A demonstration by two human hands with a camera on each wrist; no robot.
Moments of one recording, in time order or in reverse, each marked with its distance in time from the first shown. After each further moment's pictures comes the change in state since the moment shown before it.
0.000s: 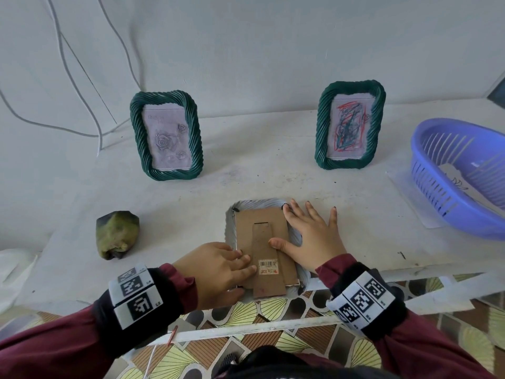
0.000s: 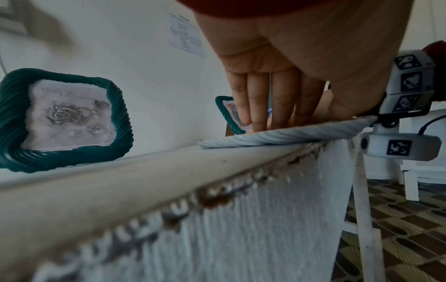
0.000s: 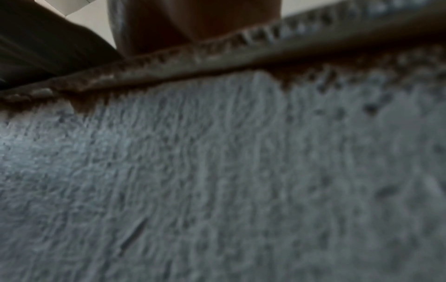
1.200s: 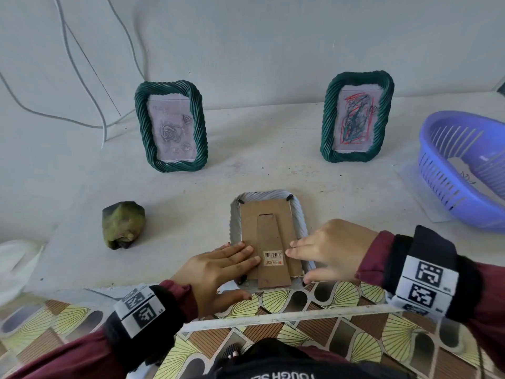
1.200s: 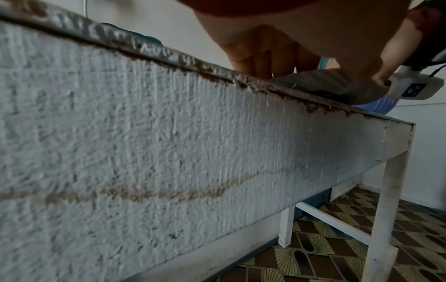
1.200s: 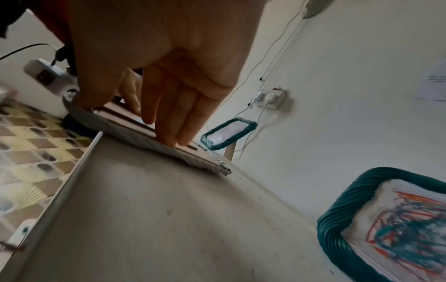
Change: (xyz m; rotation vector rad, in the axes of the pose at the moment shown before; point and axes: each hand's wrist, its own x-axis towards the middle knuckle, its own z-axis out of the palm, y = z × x) left_hand -0.031 0.014 0.036 -0.165 0.197 -0.233; right_hand -0.027 0.013 -0.044 -0.277 -0.111 -0.804
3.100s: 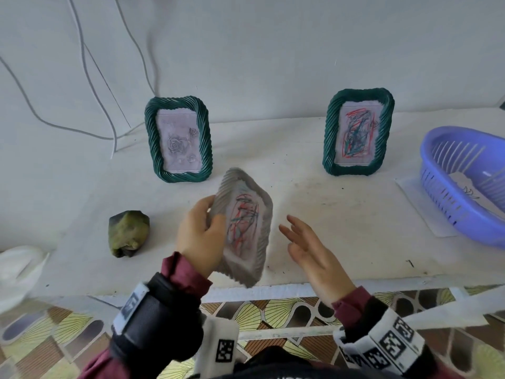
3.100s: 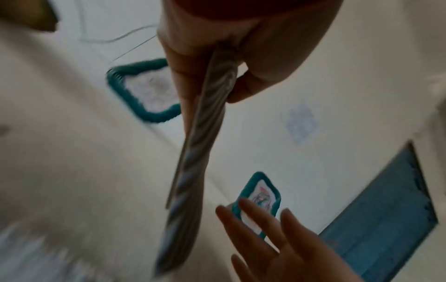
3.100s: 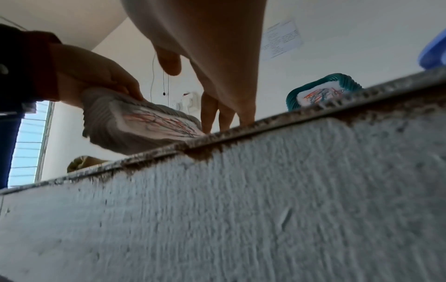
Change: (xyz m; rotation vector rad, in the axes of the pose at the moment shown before) left_hand 0.069 0.024 -0.071 -0.757 0.576 -0.977; right_hand 0.018 -0.049 0.030 1.244 0.567 0.570
